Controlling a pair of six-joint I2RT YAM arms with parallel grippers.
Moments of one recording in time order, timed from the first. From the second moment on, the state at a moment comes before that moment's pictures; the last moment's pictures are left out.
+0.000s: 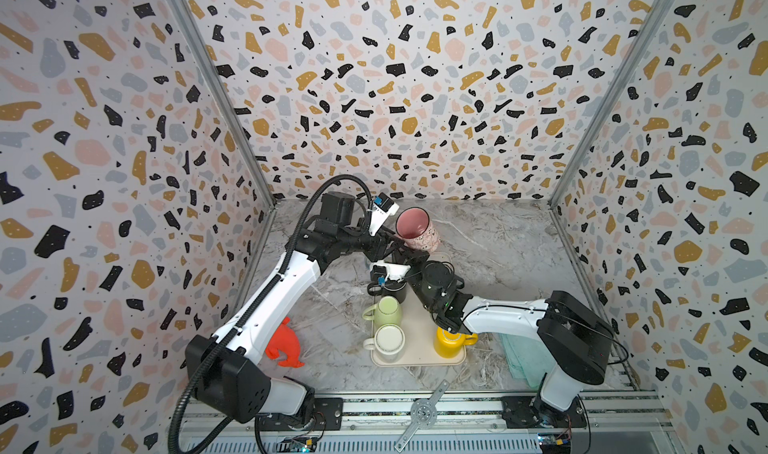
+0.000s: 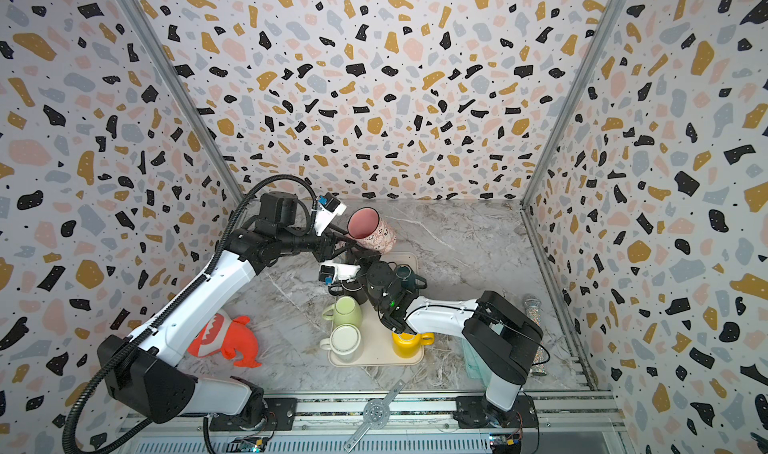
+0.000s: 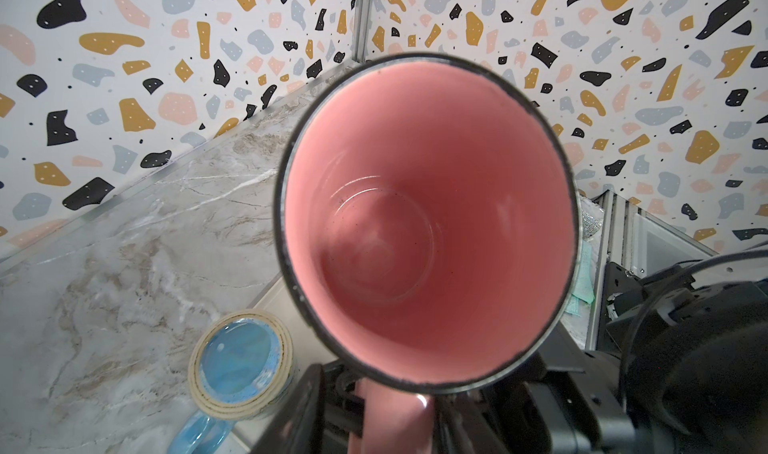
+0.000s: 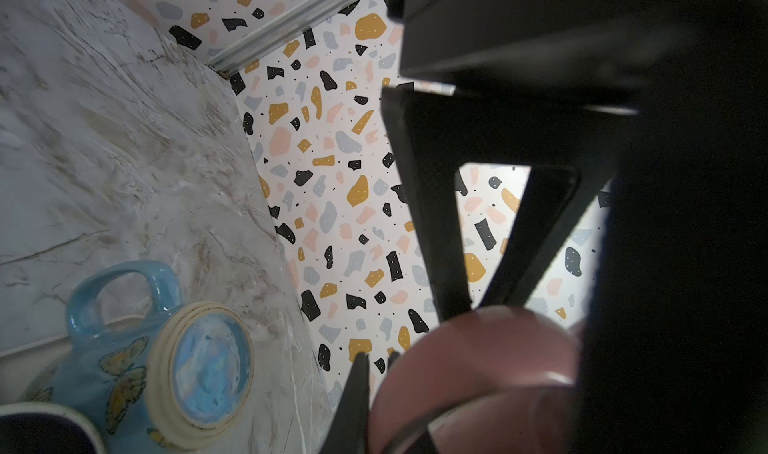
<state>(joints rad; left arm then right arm) -0.39 1.40 1.37 -0.60 0.63 0.20 1.00 1.71 0.96 0.85 0.41 -1.17</state>
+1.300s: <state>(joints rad) -0.40 1.42 1.37 -0.56 0.54 0.13 1.01 1.73 0.91 0.97 0.52 -1.24</state>
